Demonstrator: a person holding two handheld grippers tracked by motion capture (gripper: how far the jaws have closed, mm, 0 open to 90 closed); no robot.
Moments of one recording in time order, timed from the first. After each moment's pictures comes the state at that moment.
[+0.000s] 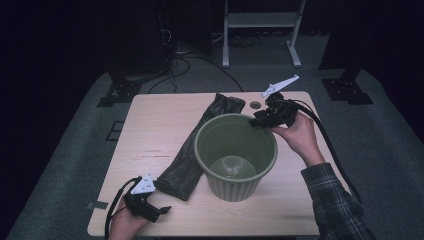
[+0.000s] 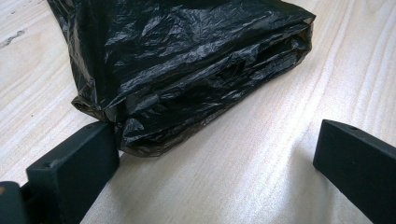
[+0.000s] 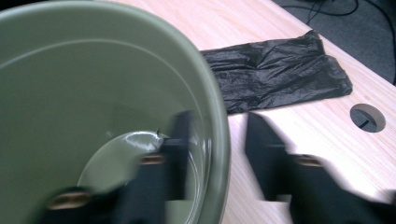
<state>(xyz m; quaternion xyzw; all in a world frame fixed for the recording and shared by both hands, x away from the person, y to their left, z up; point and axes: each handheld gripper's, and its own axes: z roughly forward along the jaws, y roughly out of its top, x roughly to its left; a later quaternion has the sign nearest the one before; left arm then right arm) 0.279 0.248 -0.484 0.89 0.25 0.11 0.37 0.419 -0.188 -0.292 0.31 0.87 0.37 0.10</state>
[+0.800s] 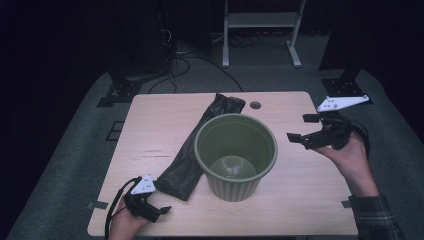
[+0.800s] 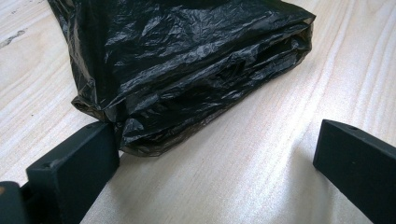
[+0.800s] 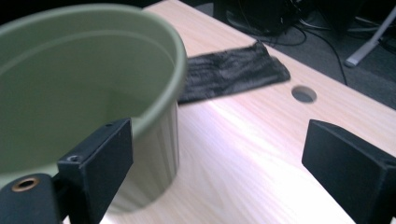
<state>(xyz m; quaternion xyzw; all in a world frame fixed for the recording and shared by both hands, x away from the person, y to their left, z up) 0.279 0.247 -0.484 0.89 0.25 0.11 0.37 0.343 -0.289 -0.290 0.34 0.82 0.43 0.16</state>
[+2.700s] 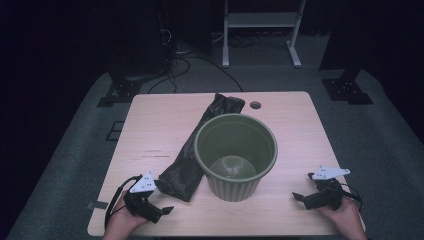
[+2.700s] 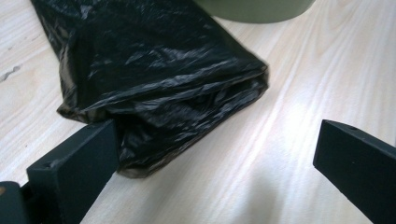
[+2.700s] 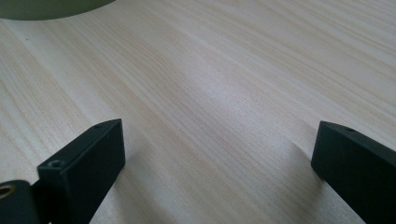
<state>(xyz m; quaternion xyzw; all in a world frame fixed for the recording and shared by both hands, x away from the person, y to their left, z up) 0.269 0.235 -0.455 0.88 0.25 0.09 0.39 0.287 -0.327 -0.488 0.37 0.84 0.36 0.15</state>
